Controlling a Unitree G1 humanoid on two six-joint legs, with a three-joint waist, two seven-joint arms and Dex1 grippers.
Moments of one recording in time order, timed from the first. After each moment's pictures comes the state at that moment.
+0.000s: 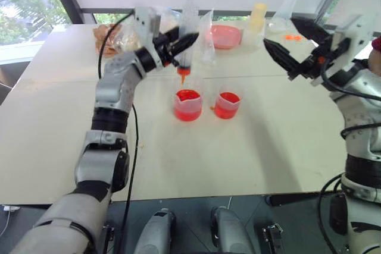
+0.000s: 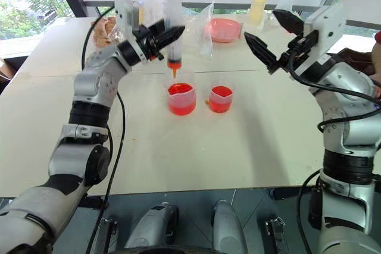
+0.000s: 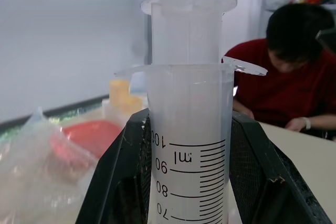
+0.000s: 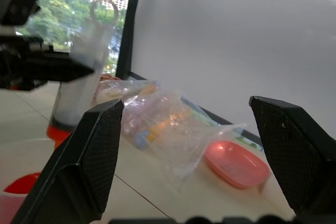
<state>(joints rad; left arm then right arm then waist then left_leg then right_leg) -1.11 0.25 0.11 0.51 -0.38 0.25 -0.82 -0.58 -0.68 -0.30 -0.19 0.48 0.38 0.66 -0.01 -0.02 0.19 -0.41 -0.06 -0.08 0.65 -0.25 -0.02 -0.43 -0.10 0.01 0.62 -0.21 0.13</state>
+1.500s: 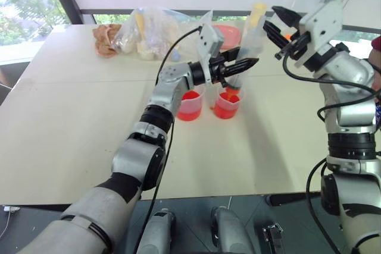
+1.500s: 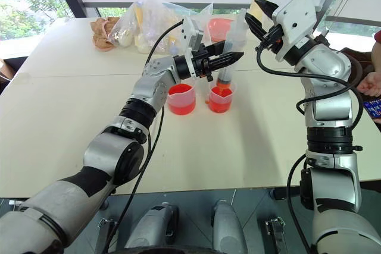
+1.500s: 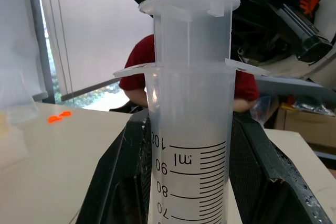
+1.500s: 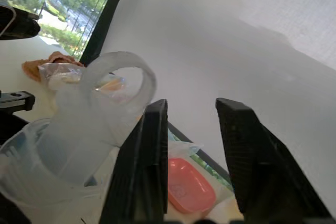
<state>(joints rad) -1.21 -0.04 0.03 0.92 -0.27 -0.05 -1.00 -0.79 -0.64 -0.12 0.11 0.18 0.02 0.65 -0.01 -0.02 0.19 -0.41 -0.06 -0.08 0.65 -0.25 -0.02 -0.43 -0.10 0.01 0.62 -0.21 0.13</state>
